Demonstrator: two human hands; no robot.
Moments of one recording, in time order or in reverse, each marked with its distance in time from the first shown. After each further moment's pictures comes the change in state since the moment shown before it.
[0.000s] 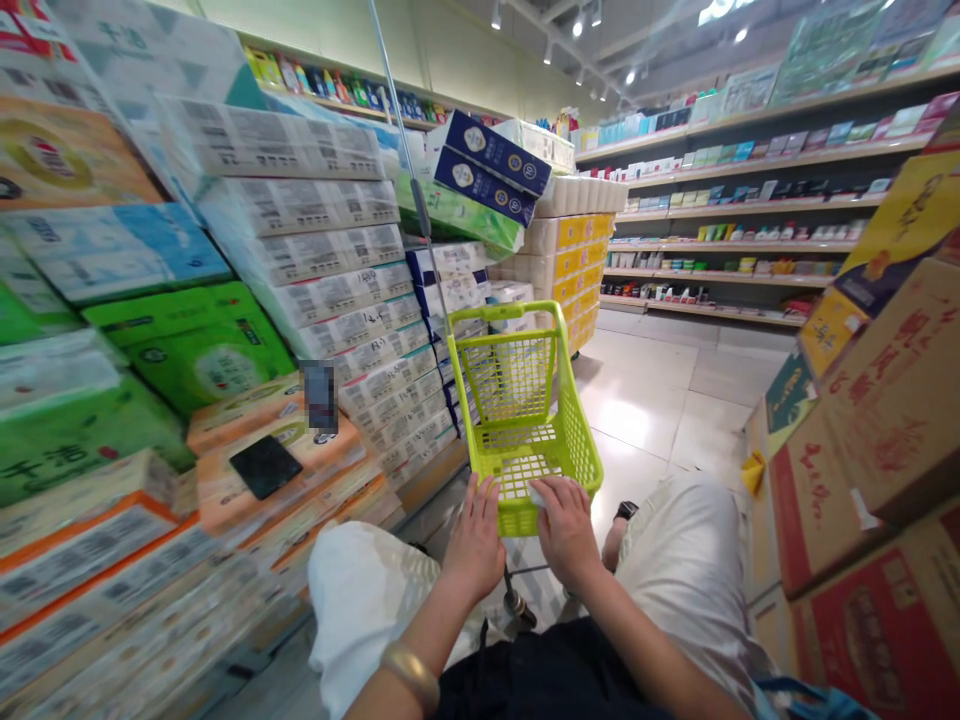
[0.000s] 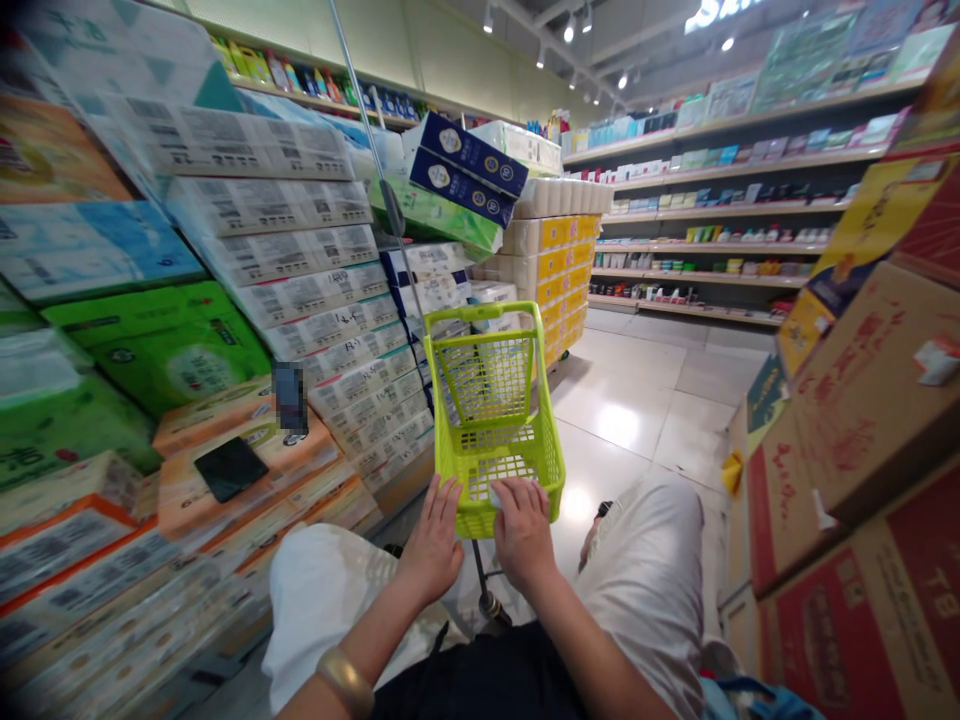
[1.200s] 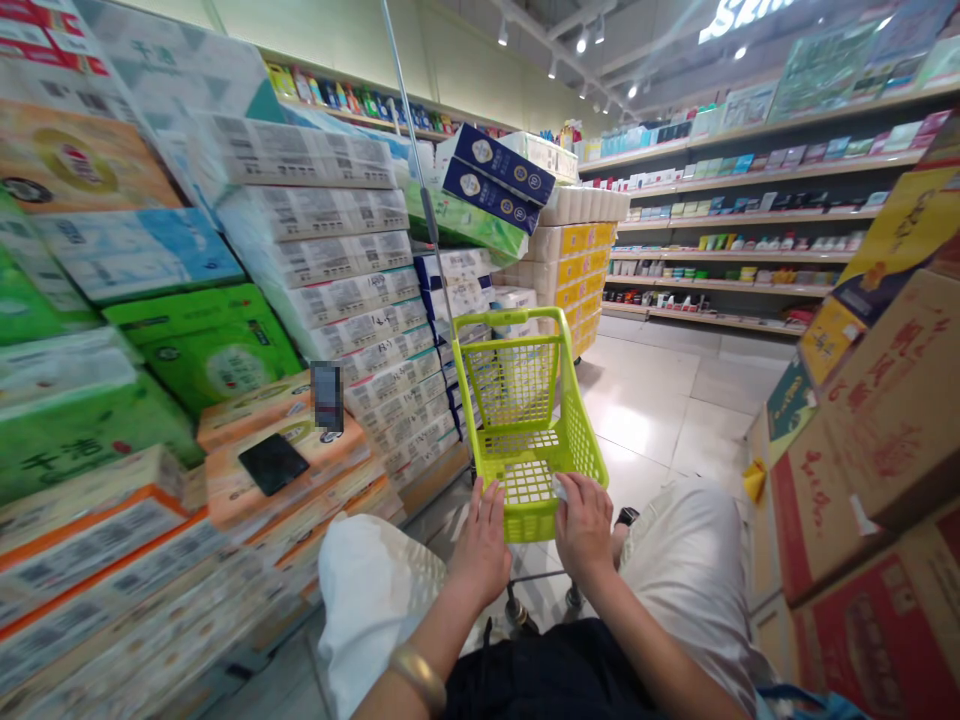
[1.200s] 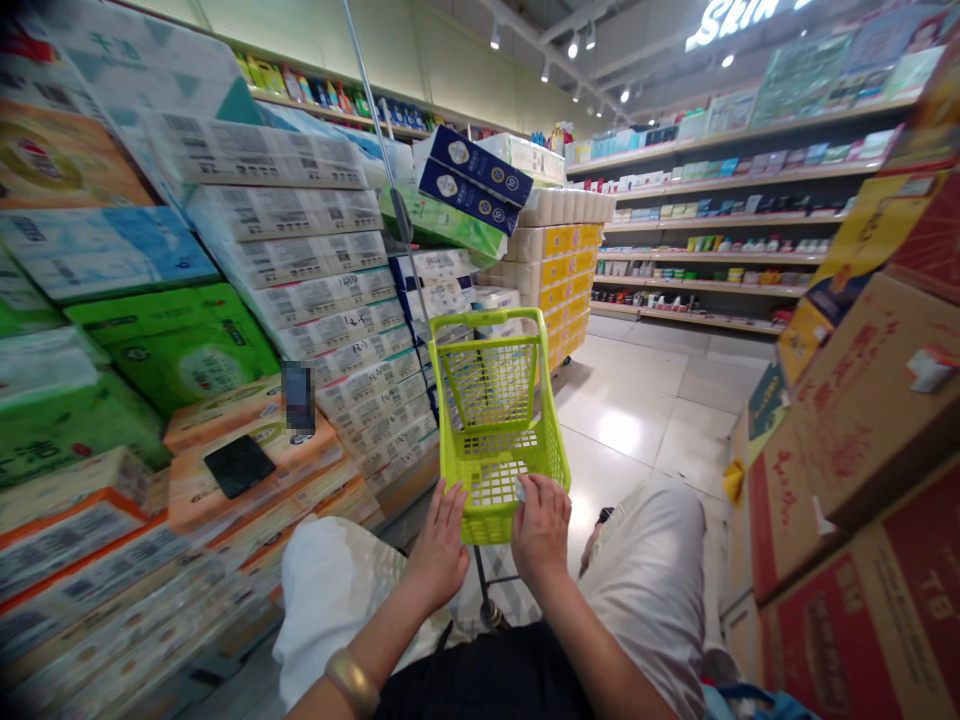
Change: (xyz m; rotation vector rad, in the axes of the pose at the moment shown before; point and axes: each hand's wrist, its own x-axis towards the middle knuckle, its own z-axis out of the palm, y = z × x) left_hand -0.006 0.008 0.002 0.004 0.031 0.005; right_hand -0.002 0.004 -0.003 -0.119 0.118 0.152
